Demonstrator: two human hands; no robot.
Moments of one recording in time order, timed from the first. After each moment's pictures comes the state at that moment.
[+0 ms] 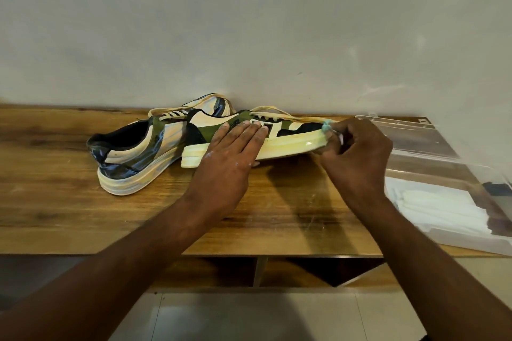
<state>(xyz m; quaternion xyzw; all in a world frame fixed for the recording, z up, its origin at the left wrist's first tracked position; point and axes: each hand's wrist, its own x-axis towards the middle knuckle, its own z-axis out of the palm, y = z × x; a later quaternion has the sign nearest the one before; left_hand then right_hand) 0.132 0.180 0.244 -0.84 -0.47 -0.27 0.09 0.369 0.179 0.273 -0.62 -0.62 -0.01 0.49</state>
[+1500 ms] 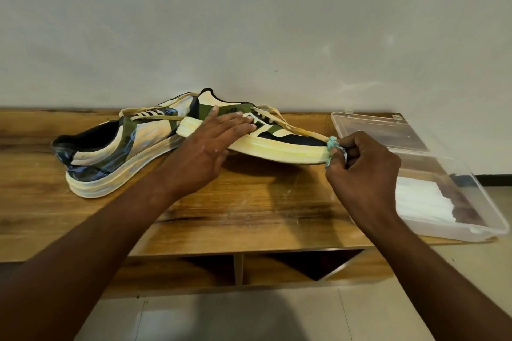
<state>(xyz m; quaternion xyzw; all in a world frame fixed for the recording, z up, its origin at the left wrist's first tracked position) 0.122 0.219 0.252 -0.90 -0.34 -0.28 -0.02 0.409 0.133 0.279 -0.69 -0.56 0.06 0.45</state>
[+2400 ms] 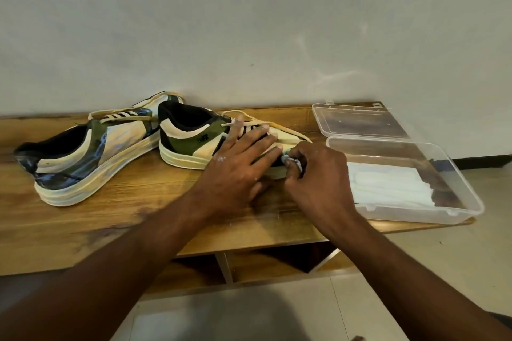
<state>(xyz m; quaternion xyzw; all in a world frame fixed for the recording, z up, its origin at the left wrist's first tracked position) 0.210 0.187 0.235 -0.91 -0.32 -0.21 0.16 0.389 0.125 0.270 -0.68 -0.64 0.07 0.35</state>
